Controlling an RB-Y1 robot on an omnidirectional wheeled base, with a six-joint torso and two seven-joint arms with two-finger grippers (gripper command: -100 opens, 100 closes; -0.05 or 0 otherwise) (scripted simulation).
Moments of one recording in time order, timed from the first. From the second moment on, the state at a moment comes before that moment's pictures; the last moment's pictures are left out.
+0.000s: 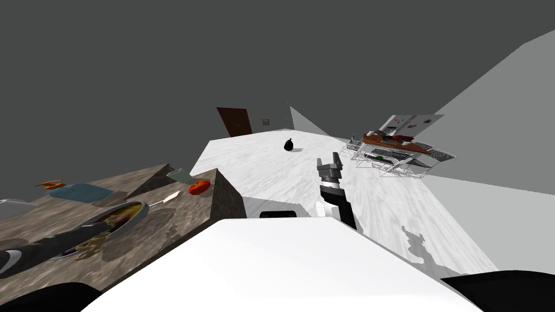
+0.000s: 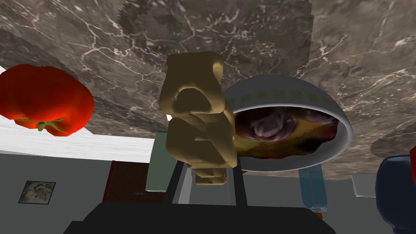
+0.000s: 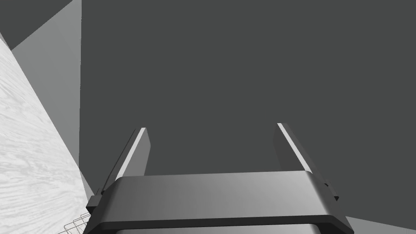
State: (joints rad) left arm 1.06 1.73 -0.20 -0.99 0.44 -0.46 0.31; right arm 0.52 0.02 0.01 -2.29 -0.04 -0.40 -0.14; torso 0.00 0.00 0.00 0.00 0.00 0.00
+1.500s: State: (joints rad) left arm 1.12 1.63 -0.25 -0.70 0.38 -0.70 0.43; right arm 0.52 0.02 0.01 -2.29 -0.04 -0.40 -0.14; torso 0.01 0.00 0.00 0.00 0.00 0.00
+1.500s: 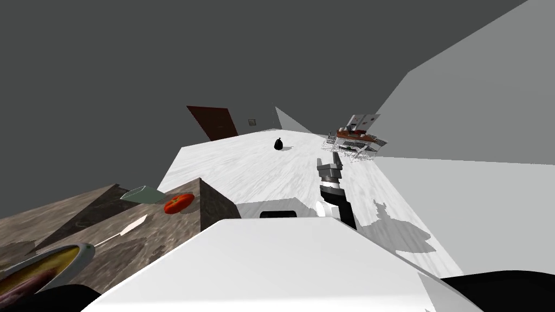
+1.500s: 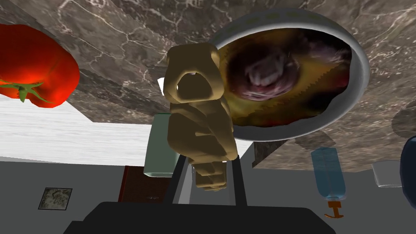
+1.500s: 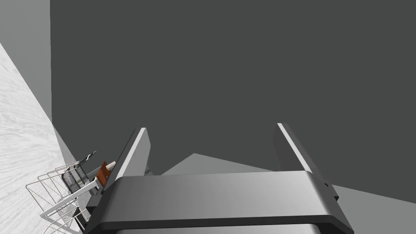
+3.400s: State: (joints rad) left arm 1.17 1.41 -0.34 -0.41 0.26 -0.95 0.49; right arm 0.52 0.02 0.01 -2.29 -0.04 -0.40 -0.14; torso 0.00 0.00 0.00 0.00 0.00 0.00
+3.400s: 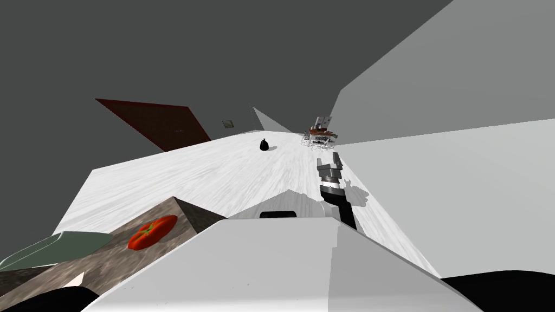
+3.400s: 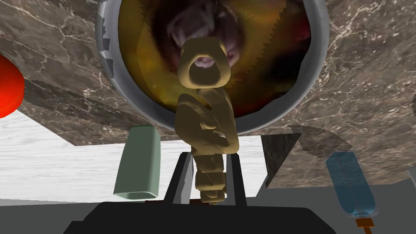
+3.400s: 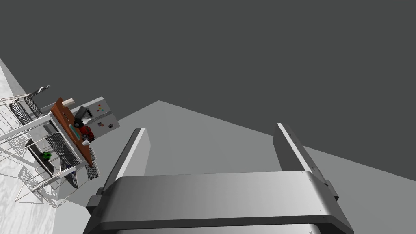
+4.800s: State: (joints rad) left arm 1.30 1.50 -0.48 -0.52 0.52 -0.97 0.43; right arm 0.52 0.02 0.01 -2.29 -0.04 -0.40 -0.14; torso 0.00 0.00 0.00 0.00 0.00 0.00
